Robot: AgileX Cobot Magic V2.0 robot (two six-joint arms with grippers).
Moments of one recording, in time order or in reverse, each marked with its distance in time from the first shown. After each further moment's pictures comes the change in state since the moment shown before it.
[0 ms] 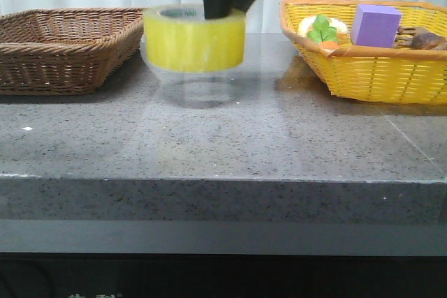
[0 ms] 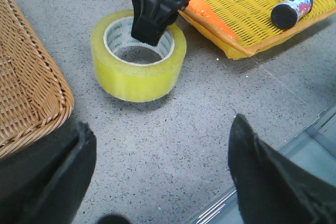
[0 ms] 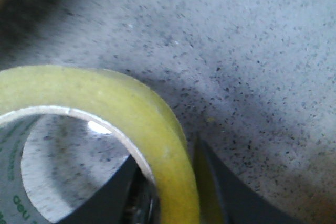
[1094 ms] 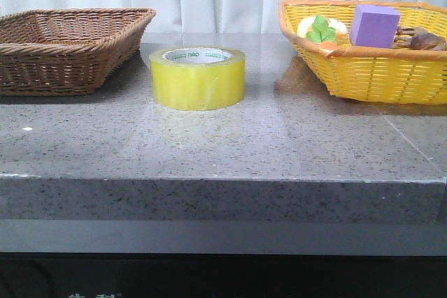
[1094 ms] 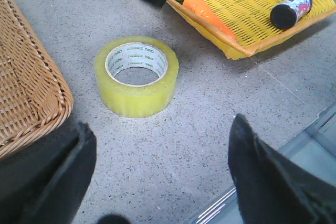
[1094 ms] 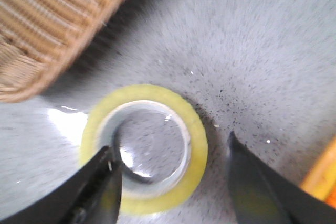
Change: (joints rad) left arm 0.000 0.000 0.000 0.000 0.000 0.001; right arm -0.002 -0.202 0.026 0.077 -0.019 0.006
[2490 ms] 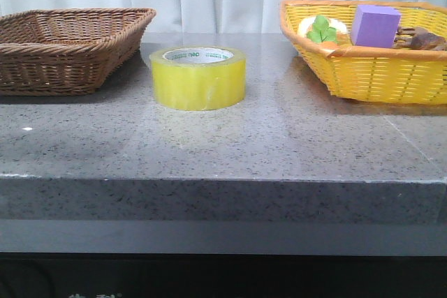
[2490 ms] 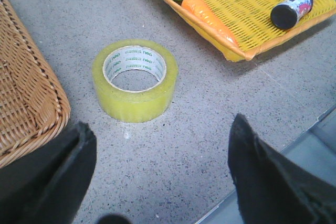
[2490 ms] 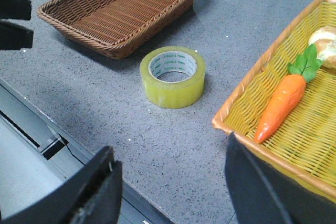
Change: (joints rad) left arm 0.000 0.084 -0.101 0.001 0.063 0.000; right arm 0.000 -1.296 1.308 0.049 -0.541 0.011
